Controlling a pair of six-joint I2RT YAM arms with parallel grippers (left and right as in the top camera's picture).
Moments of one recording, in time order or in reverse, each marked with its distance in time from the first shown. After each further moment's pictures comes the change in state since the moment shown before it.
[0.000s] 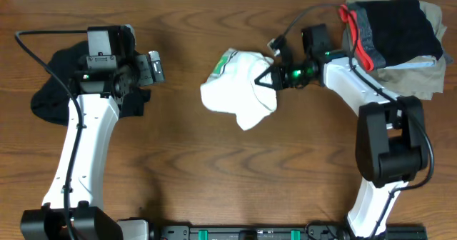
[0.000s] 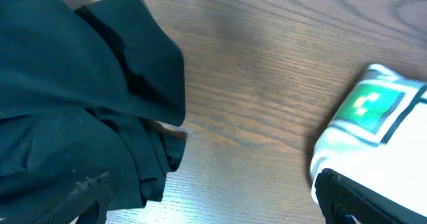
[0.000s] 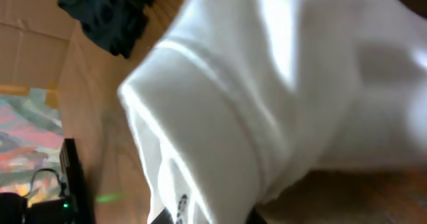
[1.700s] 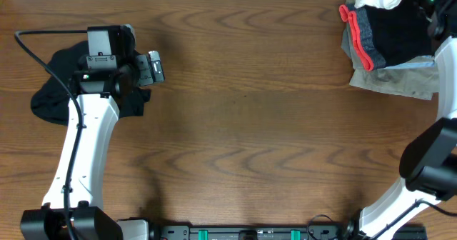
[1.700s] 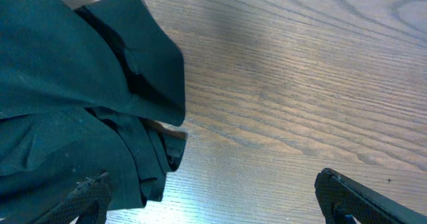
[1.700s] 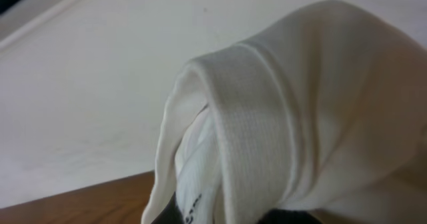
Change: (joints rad) left arm 0.000 0.000 0.000 0.000 0.000 0.000; right arm -0.539 -0.049 0.383 0.345 0.399 0.352
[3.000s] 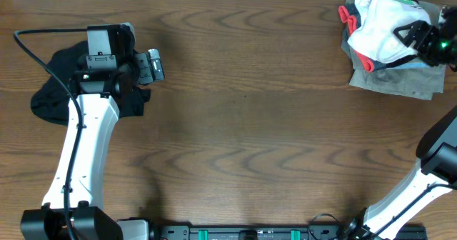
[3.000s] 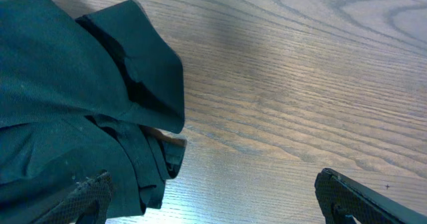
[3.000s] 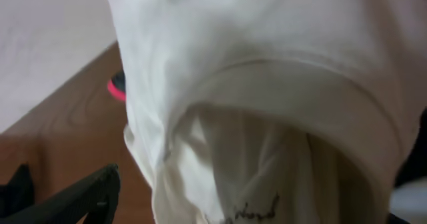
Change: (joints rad) left arm 0.000 0.000 0.000 0.023 0.000 0.000; right arm -0.204 0.180 0.005 -0.506 -0.230 -0.254
